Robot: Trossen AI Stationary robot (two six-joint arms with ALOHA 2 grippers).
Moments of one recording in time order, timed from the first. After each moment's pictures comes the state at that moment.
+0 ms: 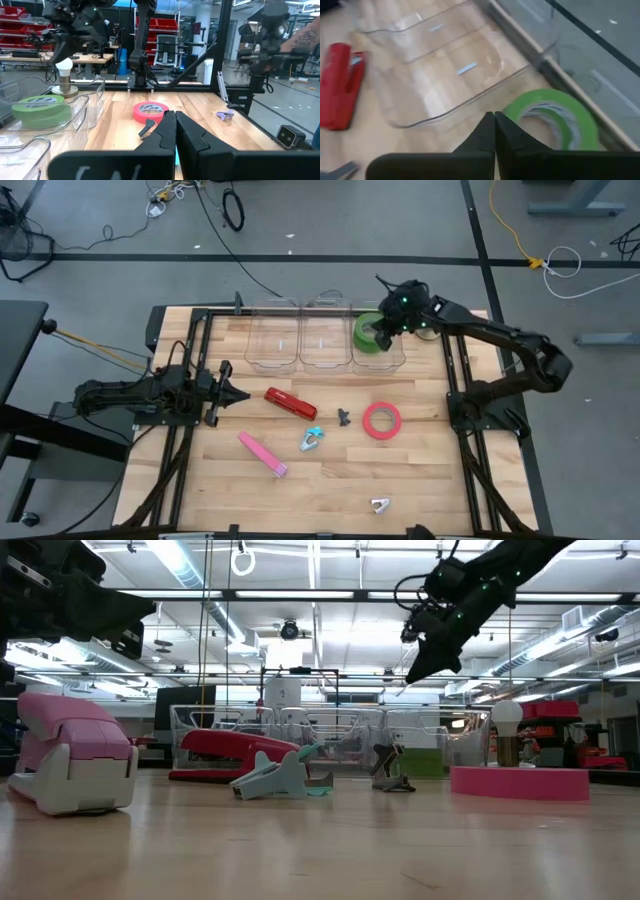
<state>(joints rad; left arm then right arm) 0.04 0.01 0.01 0.06 0.13 -0.07 -0.66 1.33 1.00 -0.45 -0.20 -0.04</state>
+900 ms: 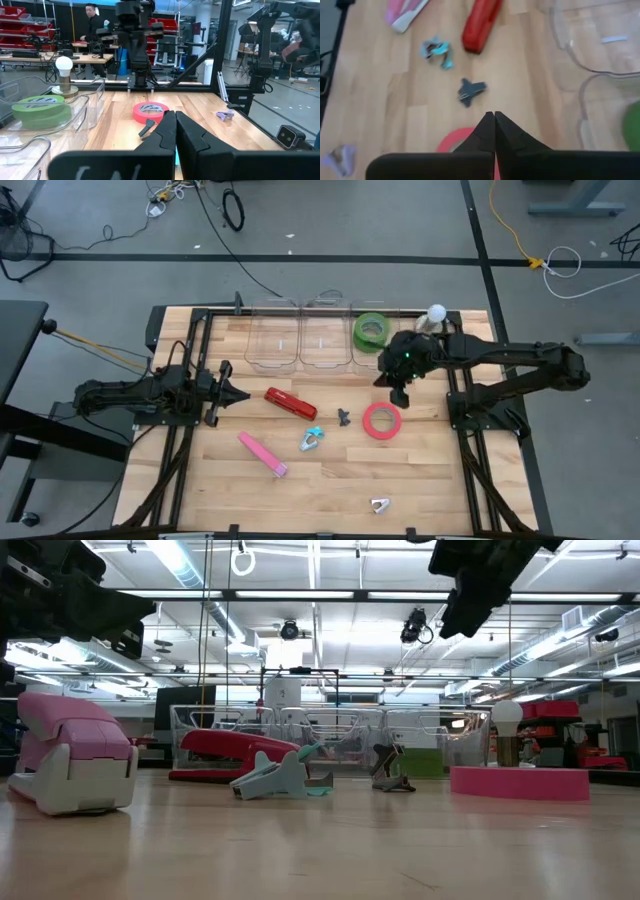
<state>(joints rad) 0.04 0.01 0.01 0.06 0.13 -0.07 -0.15 1.17 1.00 -0.72 -0.20 0.02</state>
